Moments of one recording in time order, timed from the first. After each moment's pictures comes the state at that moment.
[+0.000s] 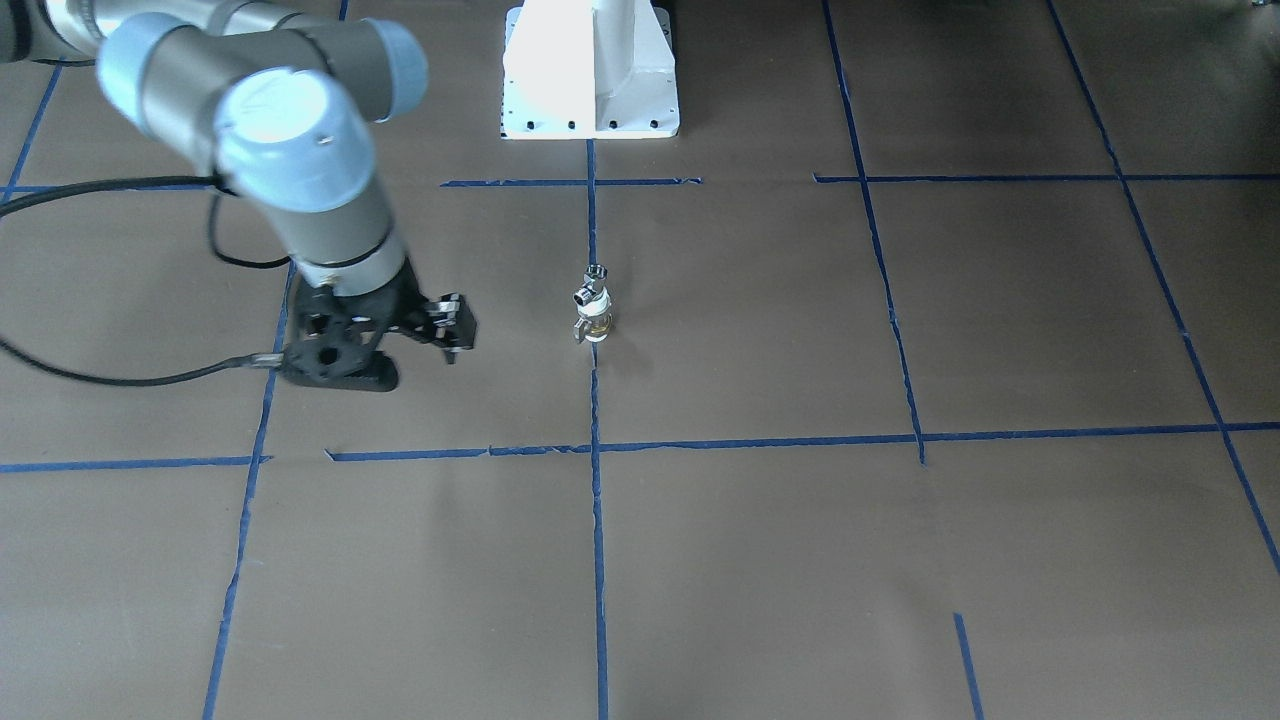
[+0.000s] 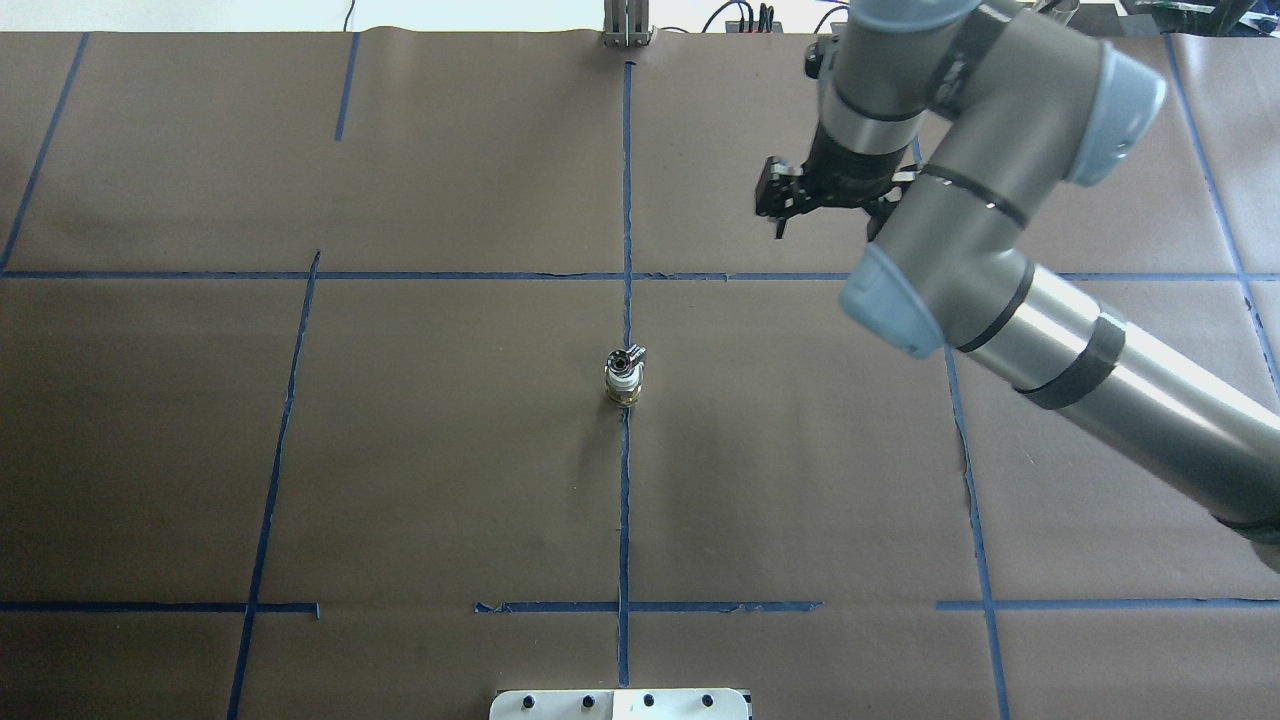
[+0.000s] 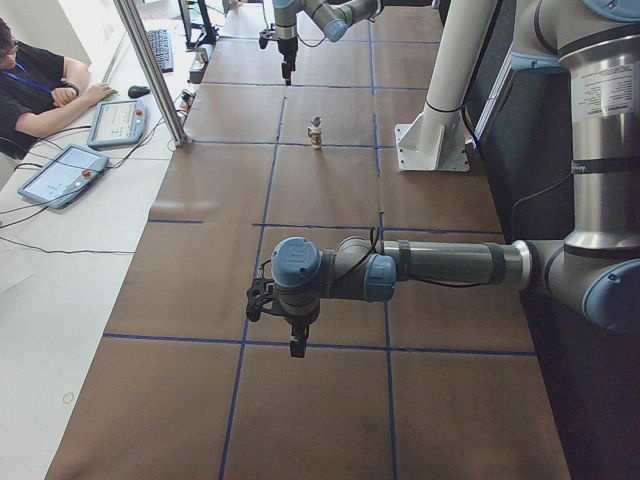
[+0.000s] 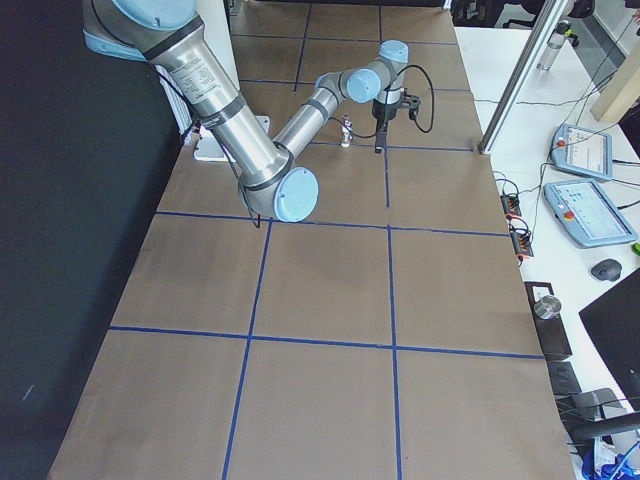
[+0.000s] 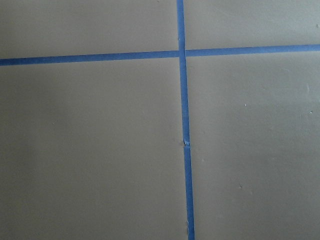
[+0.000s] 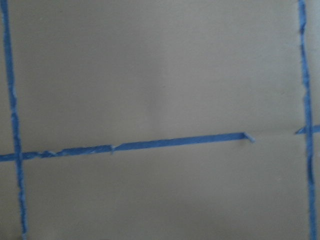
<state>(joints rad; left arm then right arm) -1.57 -1.41 -1.73 -1.60 -2.37 0.03 0.88 -0.89 1.66 -1.82 2.12 0.91</state>
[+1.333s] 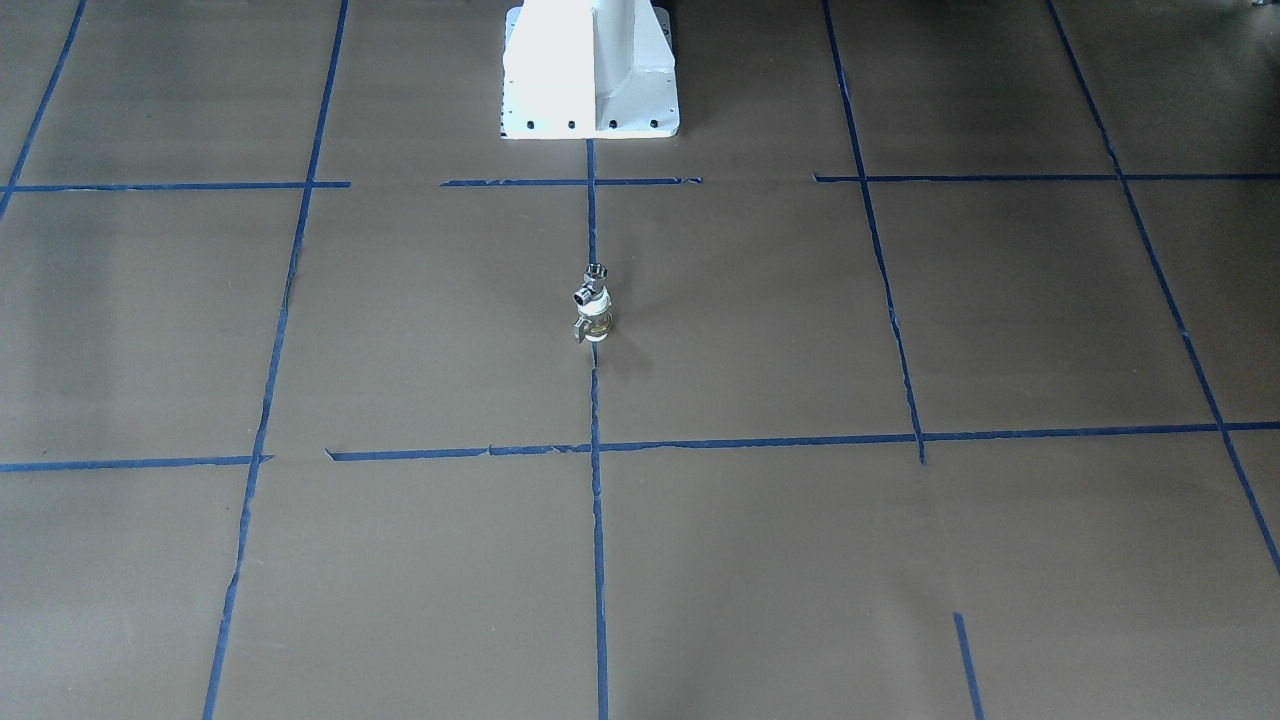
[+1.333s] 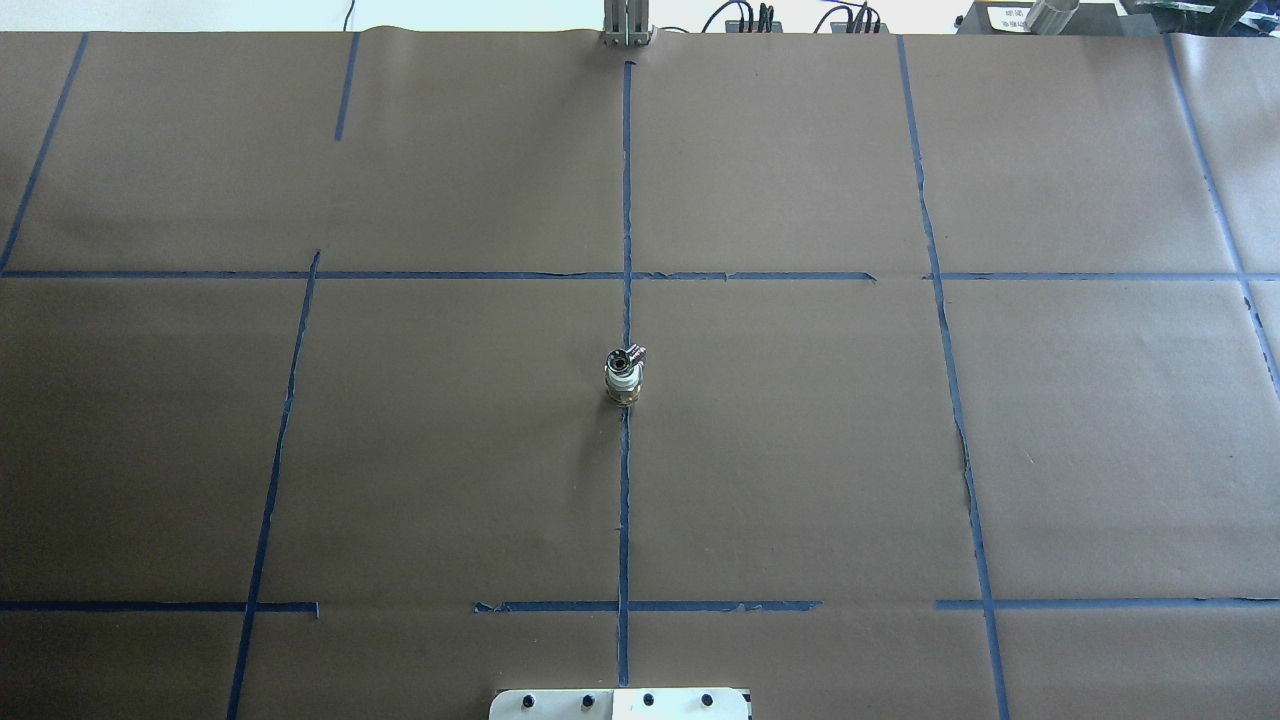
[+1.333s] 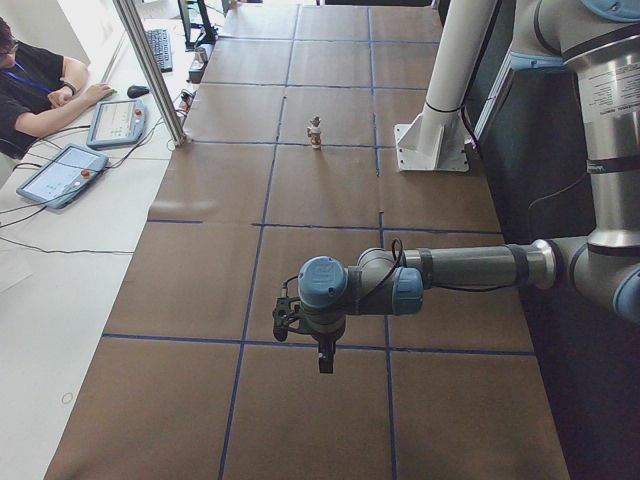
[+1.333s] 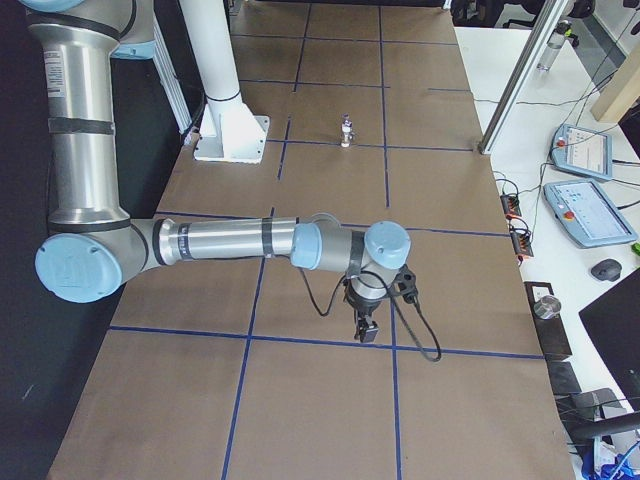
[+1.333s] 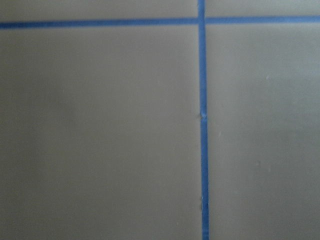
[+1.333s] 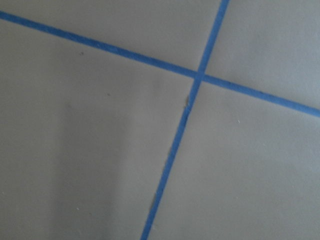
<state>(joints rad) -1.57 -1.31 -1.76 -1.61 -2.37 0.04 1.54 -1.62 1.65 -1.70 2.30 -0.34</state>
